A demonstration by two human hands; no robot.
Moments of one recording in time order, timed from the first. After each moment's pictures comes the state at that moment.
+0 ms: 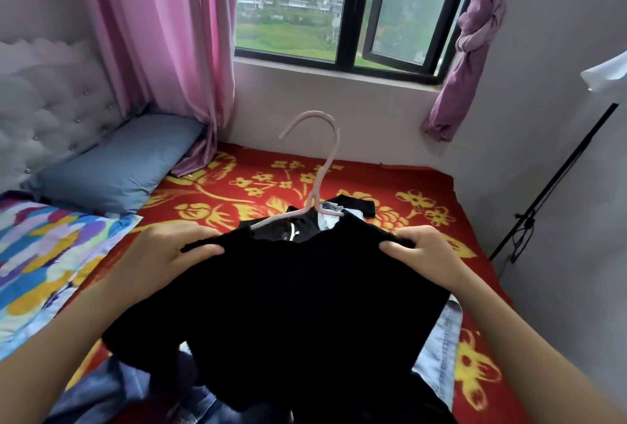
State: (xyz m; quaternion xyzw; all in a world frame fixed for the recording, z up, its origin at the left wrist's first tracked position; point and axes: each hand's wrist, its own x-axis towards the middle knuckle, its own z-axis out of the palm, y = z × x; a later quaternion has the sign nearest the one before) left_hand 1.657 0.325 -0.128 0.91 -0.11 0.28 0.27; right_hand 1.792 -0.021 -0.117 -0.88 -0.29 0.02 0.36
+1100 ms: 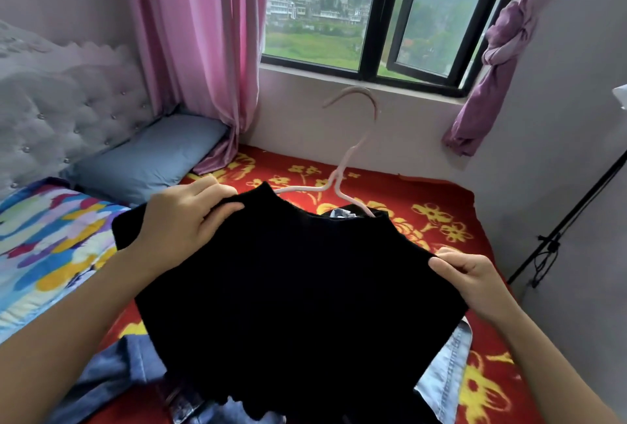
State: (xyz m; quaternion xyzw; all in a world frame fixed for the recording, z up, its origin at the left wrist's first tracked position) left_hand 1.664 0.287 -0.095 0.88 -0.08 0.46 0.07; right_hand 1.791 -0.083 -0.131 -0.78 -0.29 0.05 0.55
